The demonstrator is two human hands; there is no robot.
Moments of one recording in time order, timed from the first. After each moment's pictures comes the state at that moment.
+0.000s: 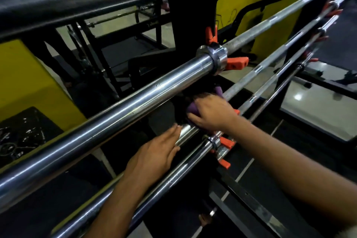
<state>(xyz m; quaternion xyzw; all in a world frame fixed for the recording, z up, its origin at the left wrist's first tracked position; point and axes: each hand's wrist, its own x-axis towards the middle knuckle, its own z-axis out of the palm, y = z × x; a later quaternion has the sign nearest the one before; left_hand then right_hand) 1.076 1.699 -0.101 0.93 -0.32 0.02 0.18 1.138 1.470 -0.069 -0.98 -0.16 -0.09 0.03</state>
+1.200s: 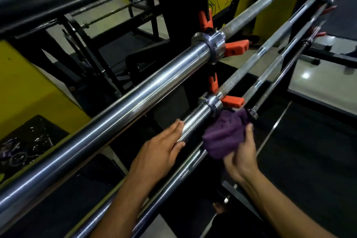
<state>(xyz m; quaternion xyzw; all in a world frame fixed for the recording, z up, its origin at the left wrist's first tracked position) 1.078 1.699 -0.095 0.93 -0.30 0.00 0.20 1.035 1.492 -0.155 -0.23 0.28 -0.10 0.93</state>
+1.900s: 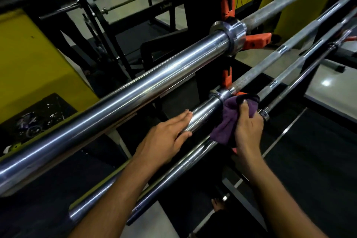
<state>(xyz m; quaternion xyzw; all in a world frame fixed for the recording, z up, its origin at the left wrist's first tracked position) 1.080 1.700 -0.101 0.93 -0.30 0.01 0.22 1.073 1.472 -0.162 -0.66 0.28 -0.23 0.65</state>
